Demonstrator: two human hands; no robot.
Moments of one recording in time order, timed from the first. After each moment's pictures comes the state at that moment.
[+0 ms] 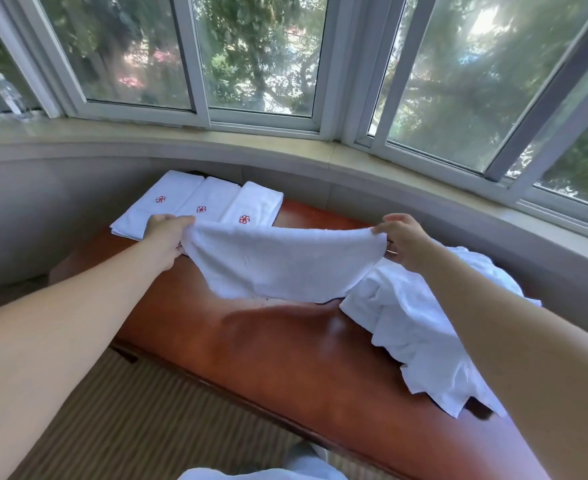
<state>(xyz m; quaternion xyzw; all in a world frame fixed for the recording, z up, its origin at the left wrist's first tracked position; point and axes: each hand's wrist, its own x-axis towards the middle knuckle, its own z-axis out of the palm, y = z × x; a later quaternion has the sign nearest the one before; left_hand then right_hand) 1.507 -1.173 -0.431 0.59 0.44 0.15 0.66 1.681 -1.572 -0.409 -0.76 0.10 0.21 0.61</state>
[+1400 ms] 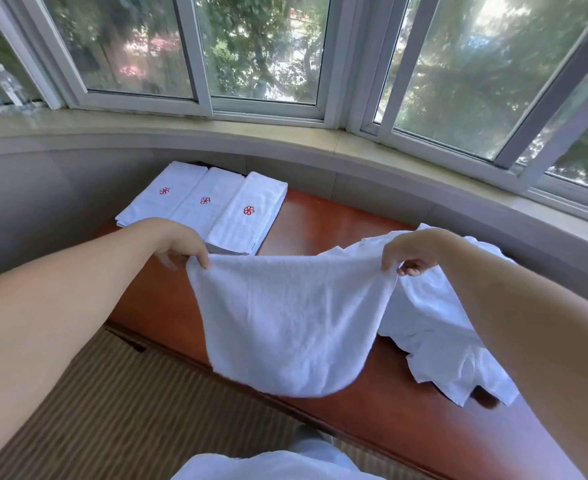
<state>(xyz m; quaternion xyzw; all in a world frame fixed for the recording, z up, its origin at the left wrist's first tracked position) 1.512 -1.159 -0.424 0.82 0.33 -0.34 0.31 1.667 -1.571 -0.399 -0.89 0.02 0.43 0.14</state>
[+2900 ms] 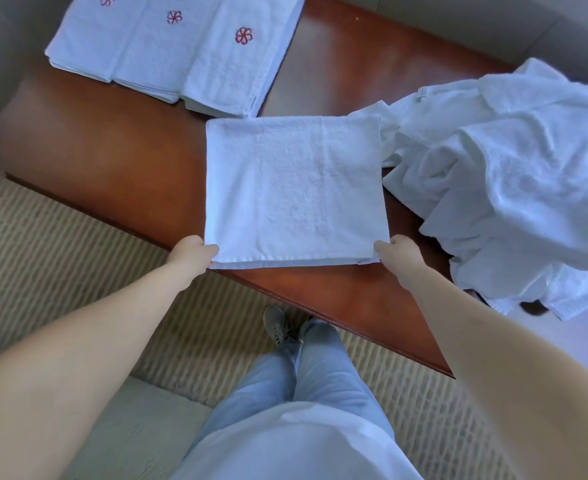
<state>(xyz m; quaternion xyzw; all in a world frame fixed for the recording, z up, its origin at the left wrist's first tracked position) 1.411 -1.220 -0.716 0.72 0.51 -0.21 0.42 1.586 -1.586 -0.717 -0.87 0.16 0.35 0.32</state>
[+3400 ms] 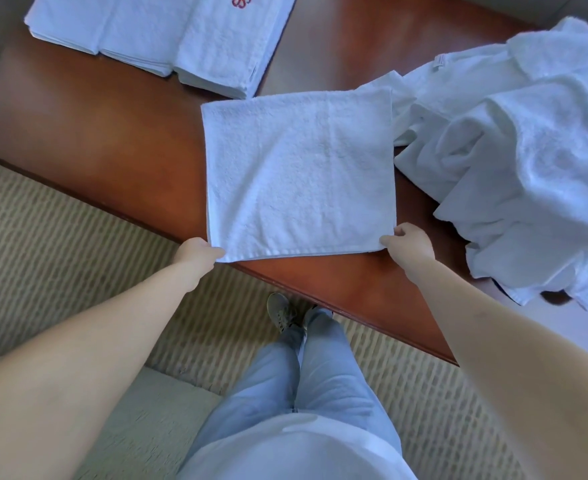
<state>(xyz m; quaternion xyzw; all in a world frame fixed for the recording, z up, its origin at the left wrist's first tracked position) 1.392 -1.231 -0.756 0.70 0.54 -0.24 0.40 1.578 -1.597 -0.754 -0.89 0.14 0.33 0.29</state>
